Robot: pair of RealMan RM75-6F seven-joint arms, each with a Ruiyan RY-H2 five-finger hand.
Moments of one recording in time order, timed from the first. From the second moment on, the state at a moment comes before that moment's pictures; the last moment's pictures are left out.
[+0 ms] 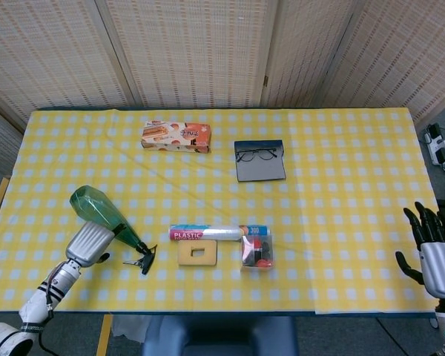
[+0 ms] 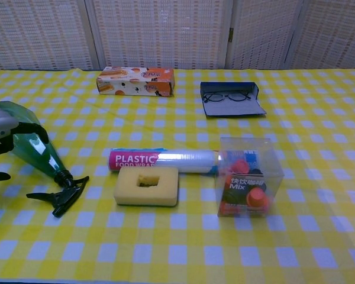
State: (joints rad) left arm -0.48 -1.32 -0.05 -1.43 1.52 1.00 0.38; right arm 0.03 -1.08 0.07 -1.66 -1.49 1.53 -0.10
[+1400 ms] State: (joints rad) left arm -0.56 -1.43 -0.04 -1.31 1.56 1.14 0.23; right arm 0.02 -1.06 0.06 -1.67 -1.50 1.54 -0.07
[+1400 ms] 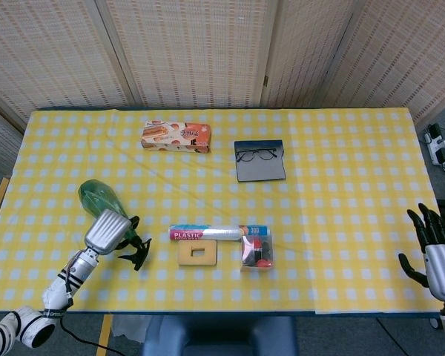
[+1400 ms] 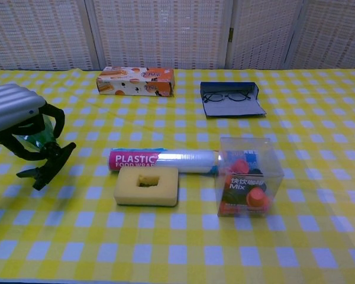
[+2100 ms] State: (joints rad) left arm -0.44 -1.14 -0.19 -1.65 1.36 1.27 -0.16; right arm 0.01 -1.06 0.06 -1.67 -1.52 1.55 -0.06
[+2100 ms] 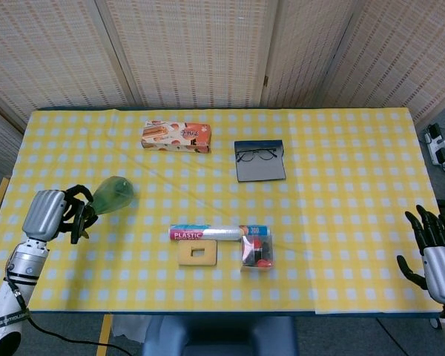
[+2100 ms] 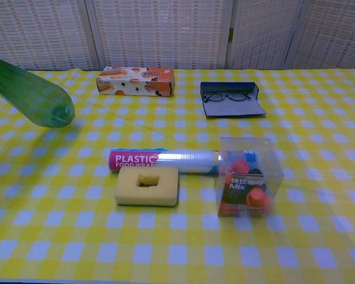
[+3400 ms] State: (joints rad) left arm -0.51 -0.82 -0.30 -1.81 0.88 0.76 -0.45; right arm 0.01 -1.06 0.06 -1.67 -1.53 1.55 -0.06
